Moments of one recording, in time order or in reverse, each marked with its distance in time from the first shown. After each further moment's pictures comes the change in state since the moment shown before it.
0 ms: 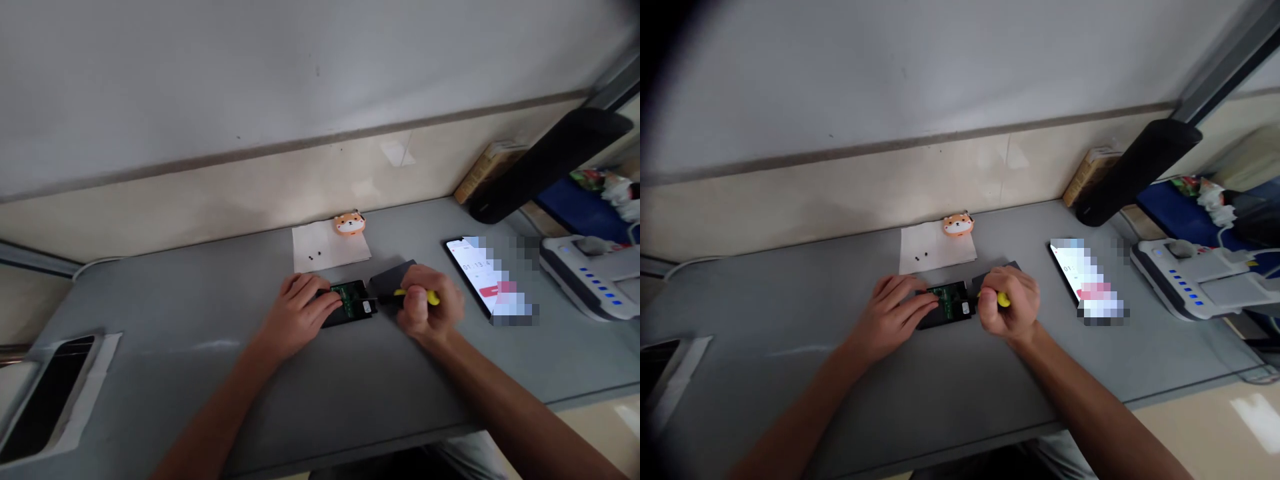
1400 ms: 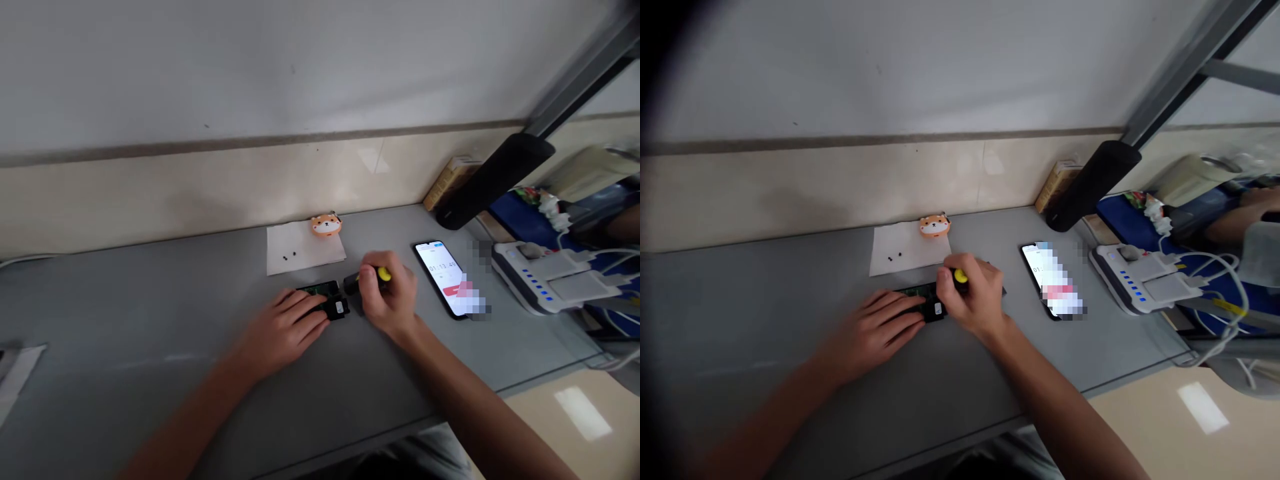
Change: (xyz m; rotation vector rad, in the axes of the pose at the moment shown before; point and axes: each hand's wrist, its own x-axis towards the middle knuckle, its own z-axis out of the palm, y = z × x) left_hand -0.001 0.022 0.008 -0.025 -0.058 0.102; right_hand 0.028 -0.012 -0.003 0.036 -0.151 0.006
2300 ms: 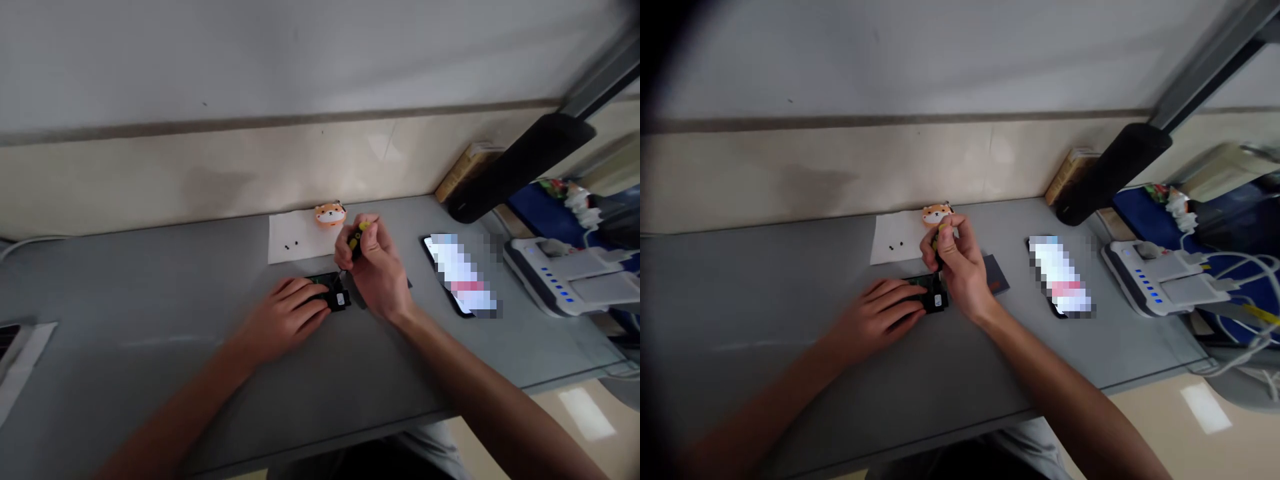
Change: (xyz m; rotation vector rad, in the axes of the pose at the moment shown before) left_hand -0.001 -0.003 0.009 -0.088 0.036 -0.032; right_hand 0.017 0.001 0.024 1.033 -0.210 0.616
